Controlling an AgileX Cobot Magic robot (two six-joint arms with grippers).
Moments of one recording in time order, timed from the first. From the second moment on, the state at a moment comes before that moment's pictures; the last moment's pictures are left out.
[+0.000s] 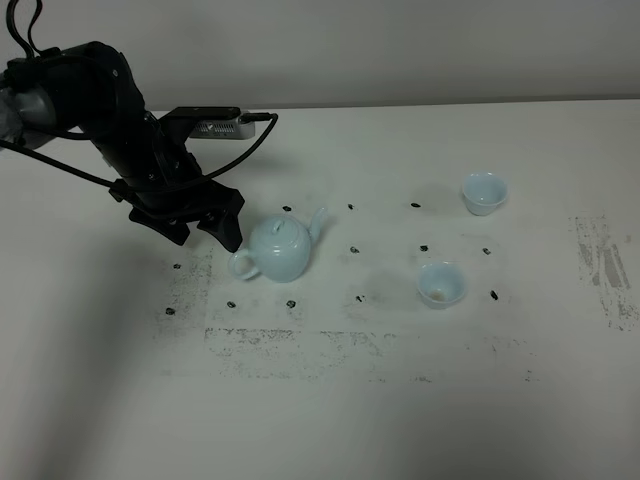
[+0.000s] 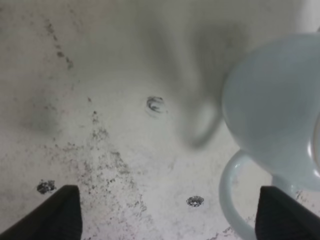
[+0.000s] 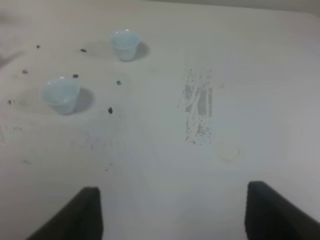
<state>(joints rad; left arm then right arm) -0.21 2.19 -1.67 -0.38 1.01 0.34 0.05 -0.01 -0.52 0.01 1.11 -0.07</state>
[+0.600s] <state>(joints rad) -0.21 2.12 -1.67 -0.41 1.05 0.37 0.05 -0.01 -0.52 0.01 1.11 -0.07</state>
